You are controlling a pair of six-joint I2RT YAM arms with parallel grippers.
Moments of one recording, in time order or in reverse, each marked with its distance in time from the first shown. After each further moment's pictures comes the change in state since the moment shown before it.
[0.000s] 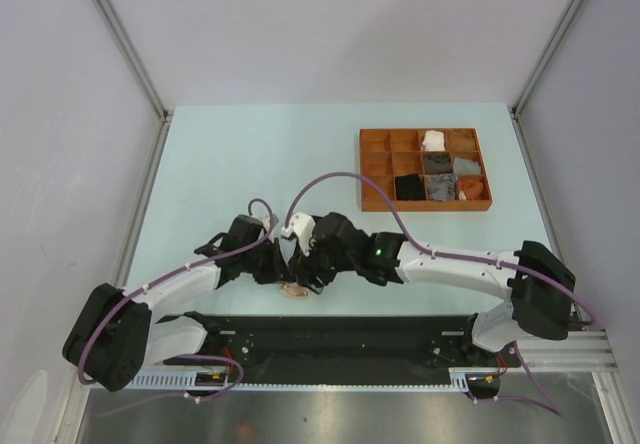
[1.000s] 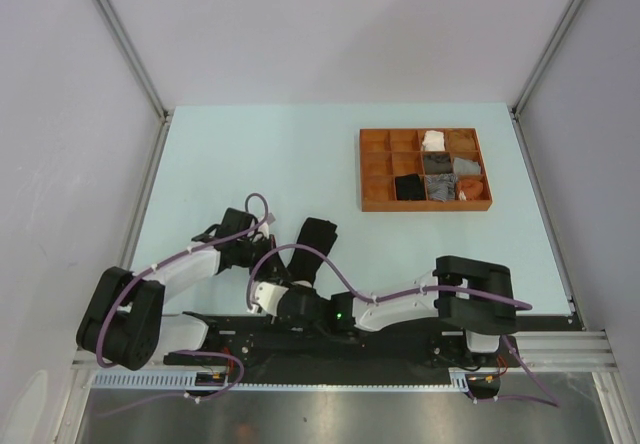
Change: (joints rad) left arm 0.148 0.120 0.050 -0.069 0.231 0.069; right arm 0.346 0.297 -0.083 0.355 0.458 -0.182
